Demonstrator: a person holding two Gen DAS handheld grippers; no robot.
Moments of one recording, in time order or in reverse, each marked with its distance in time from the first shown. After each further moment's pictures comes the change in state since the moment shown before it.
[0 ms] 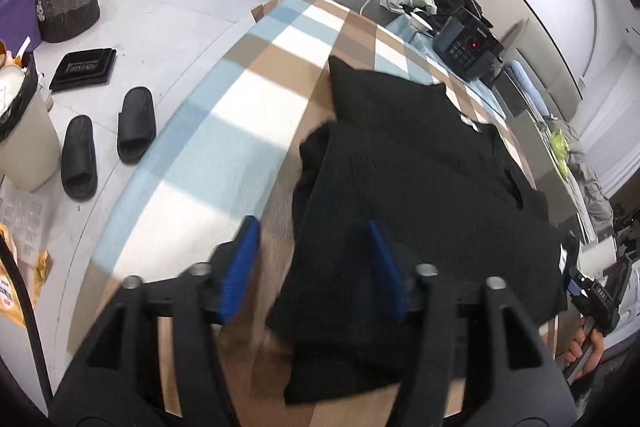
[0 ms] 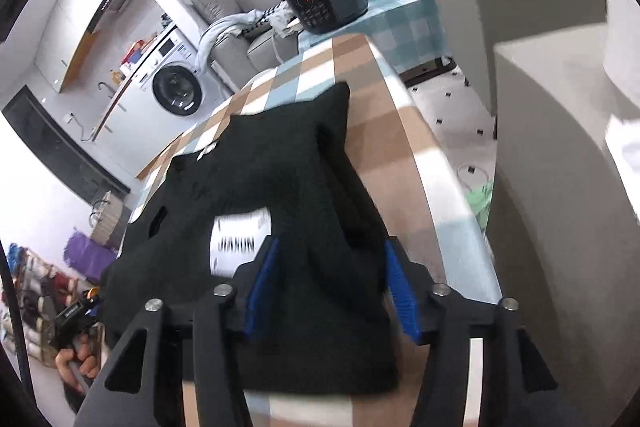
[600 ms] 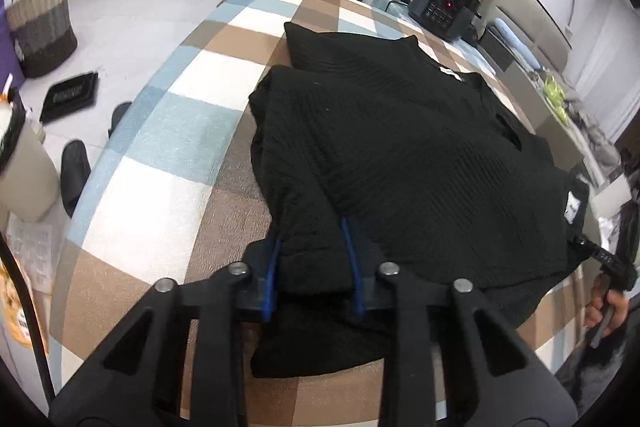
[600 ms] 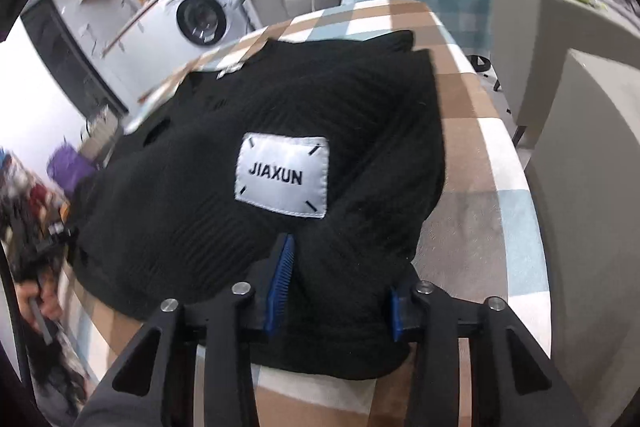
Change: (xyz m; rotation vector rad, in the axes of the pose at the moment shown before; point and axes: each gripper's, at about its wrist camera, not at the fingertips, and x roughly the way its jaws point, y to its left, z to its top) left arm 0.009 -0.032 -0.033 0.182 0.027 0.024; right arm 0.038 0.050 -0.032 -0.286 0.129 -0.086
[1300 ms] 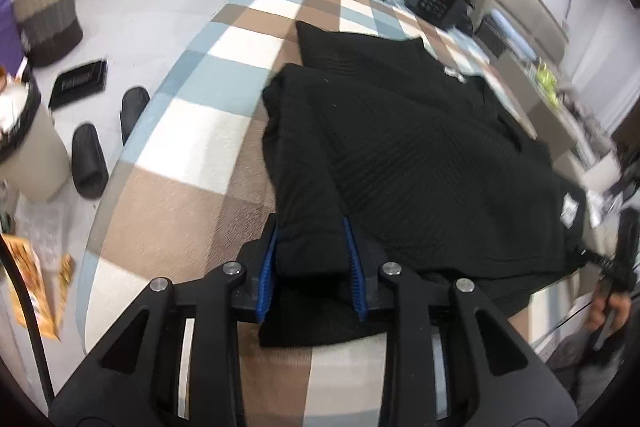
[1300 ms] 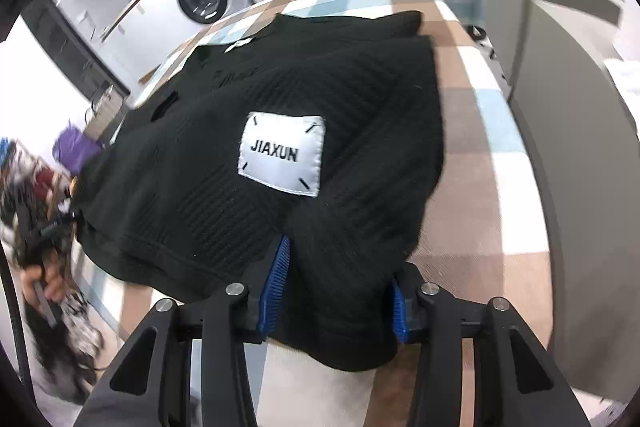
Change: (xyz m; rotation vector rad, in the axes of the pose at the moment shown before) left arm -0.058 0.024 -0.045 -0.036 0.034 -0.036; right arm -0.039 -0.006 -0.038 0.091 0.059 0.034
